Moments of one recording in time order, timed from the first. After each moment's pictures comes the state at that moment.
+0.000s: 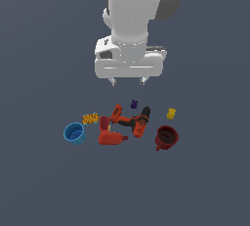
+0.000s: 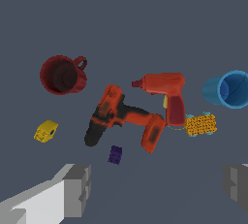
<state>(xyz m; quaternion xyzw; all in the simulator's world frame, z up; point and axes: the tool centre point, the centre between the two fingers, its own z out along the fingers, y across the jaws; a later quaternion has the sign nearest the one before) -0.016 0.012 0.304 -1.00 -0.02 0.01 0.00</state>
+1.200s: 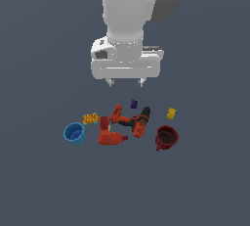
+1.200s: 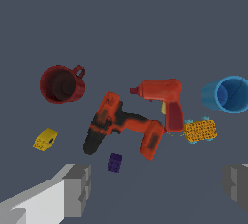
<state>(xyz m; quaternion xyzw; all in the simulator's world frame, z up) -0.009 0.004 0.305 -1.00 -0.01 -0.01 0.01</state>
